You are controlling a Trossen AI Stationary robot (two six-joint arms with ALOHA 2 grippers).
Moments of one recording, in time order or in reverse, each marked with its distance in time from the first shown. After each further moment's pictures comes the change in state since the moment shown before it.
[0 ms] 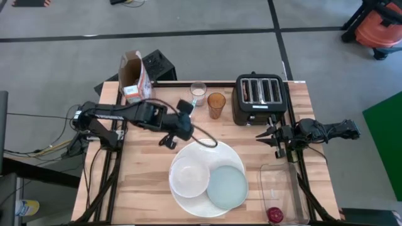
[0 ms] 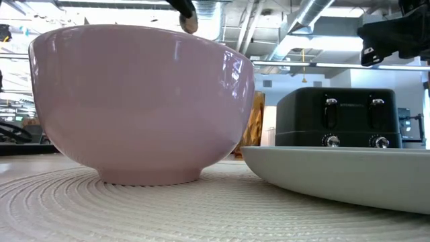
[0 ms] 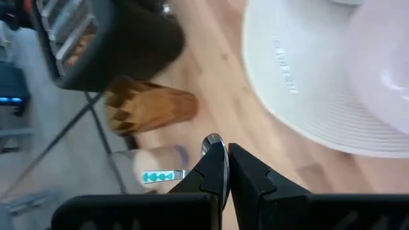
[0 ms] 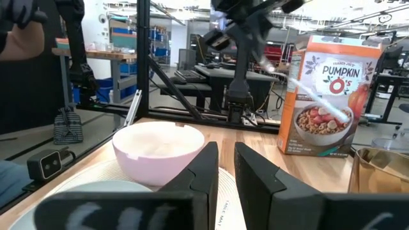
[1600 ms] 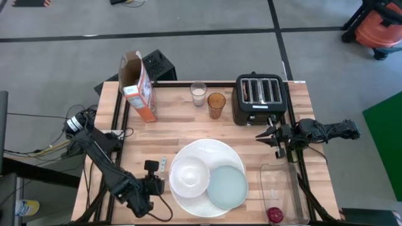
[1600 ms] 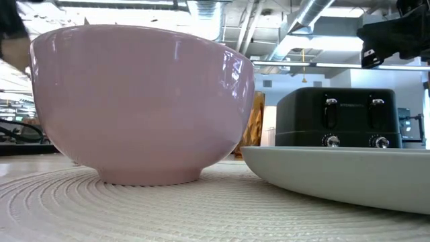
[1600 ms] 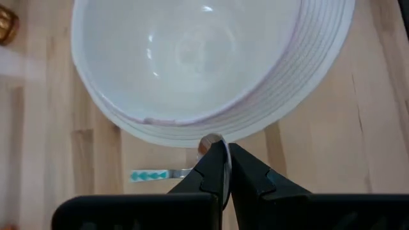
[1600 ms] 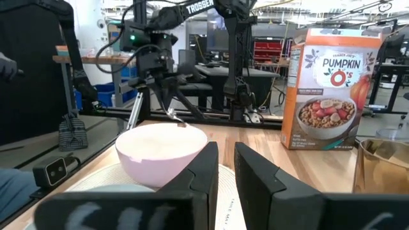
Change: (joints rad) left arm -0.714 0.000 -0.513 0.204 -0.163 -1.176; right arm 0.000 0.000 0.000 -0.003 0.004 0.053
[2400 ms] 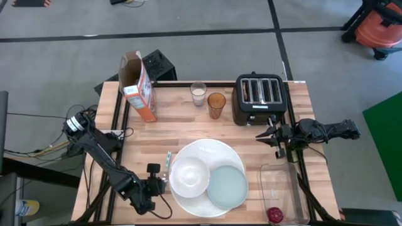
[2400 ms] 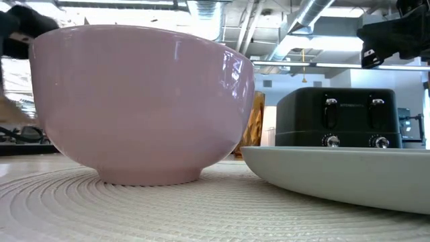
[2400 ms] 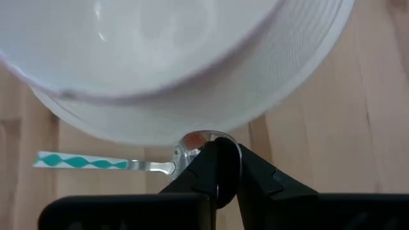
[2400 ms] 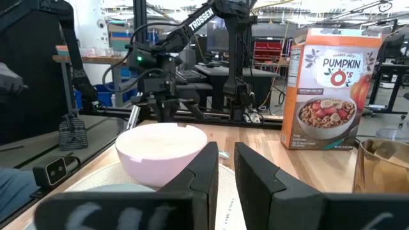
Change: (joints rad) left arm -0.001 0.000 -0.245 0.332 0.089 -0.049; right arm 0.000 0.000 0.000 -0.001 0.000 0.000
